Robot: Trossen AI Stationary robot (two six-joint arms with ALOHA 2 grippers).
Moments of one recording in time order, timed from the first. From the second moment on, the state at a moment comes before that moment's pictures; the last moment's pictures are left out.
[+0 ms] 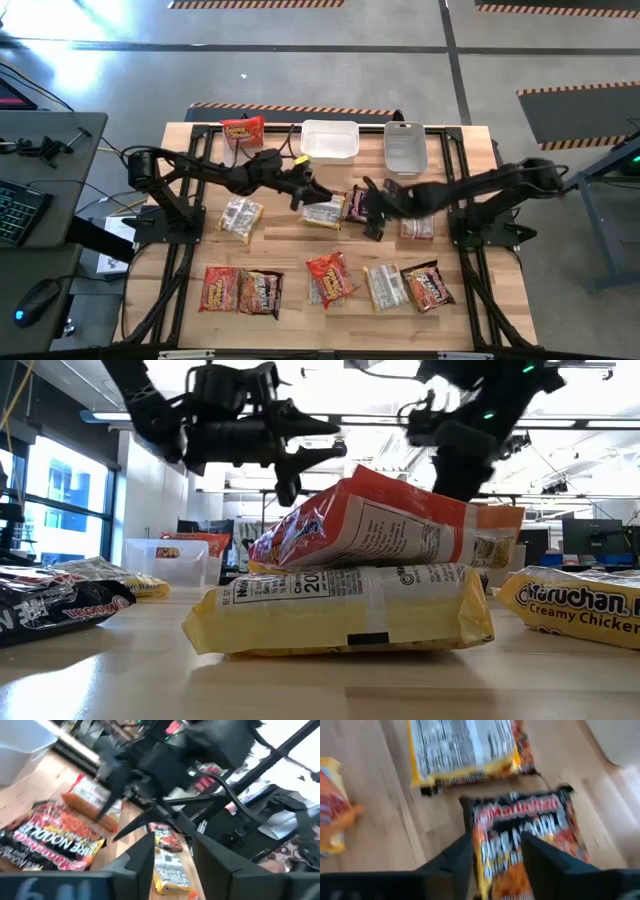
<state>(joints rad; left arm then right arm) 0.26 1.66 0.70 0.92 0.54 -0.68 0.02 1.42 0.87 -0.46 0.22 0.34</state>
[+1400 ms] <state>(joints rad) 0.26 1.66 0.57 1.03 0.45 -0.57 -0.48 1.74 0.87 -0.24 -0.48 -0.04</state>
